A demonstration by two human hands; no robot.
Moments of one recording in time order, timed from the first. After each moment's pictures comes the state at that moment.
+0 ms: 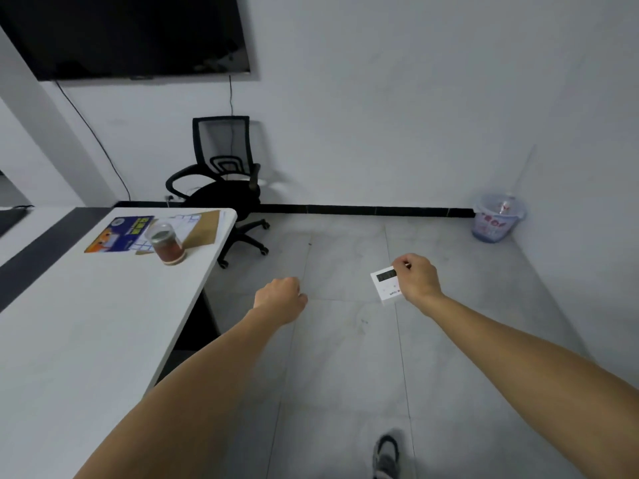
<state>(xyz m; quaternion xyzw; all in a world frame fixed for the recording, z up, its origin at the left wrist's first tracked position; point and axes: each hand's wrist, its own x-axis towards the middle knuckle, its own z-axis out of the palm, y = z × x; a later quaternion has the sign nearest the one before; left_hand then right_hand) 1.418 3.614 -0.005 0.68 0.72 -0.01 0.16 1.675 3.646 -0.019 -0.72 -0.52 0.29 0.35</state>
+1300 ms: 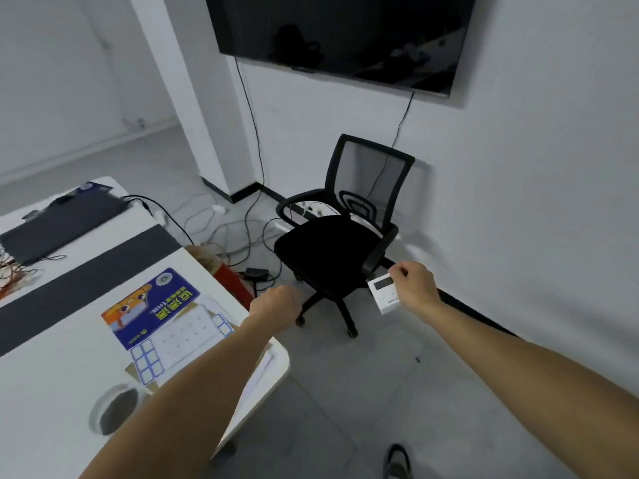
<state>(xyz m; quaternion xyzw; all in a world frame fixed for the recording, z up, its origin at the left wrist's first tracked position) 1.117 4.288 -0.031 0.39 0.90 0.04 0.20 1.311 4.470 -0.036 -0.49 -0.76 0.38 0.19</state>
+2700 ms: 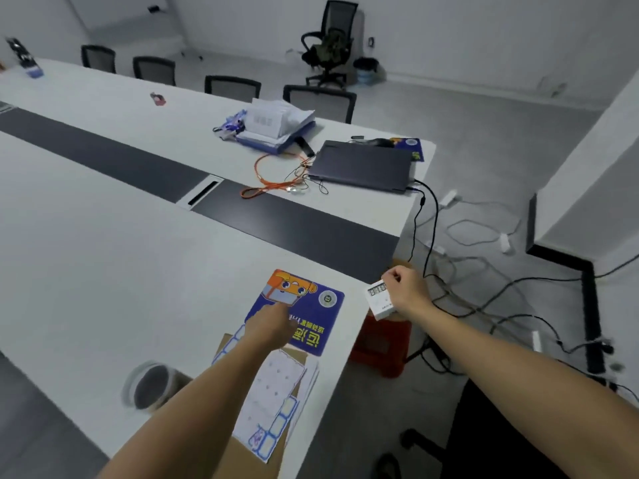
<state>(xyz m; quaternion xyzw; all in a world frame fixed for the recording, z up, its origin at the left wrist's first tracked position) 0.801 4.235 -0.092 -0.27 0.92 0.23 0.19 0.655 4.464 -0.078 0.04 -0.91 0.38 -0.17</state>
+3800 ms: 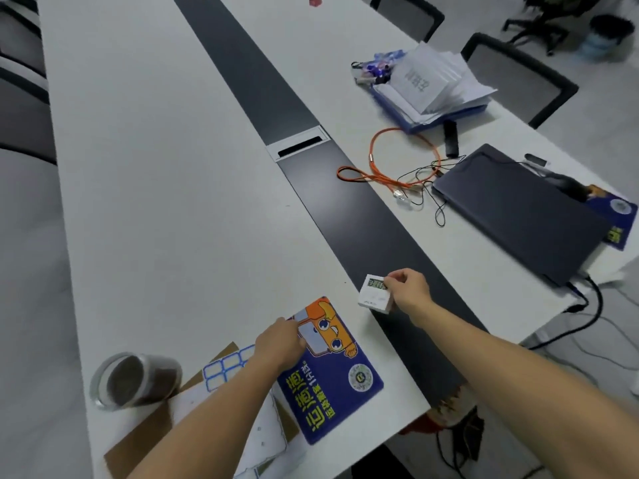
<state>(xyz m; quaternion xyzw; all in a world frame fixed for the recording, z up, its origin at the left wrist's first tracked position) 0.711 4.154 -0.174 -0.50 0.79 0.28 0.22 0.465 4.225 -0.161 0.12 -0.85 0.34 -0.40</state>
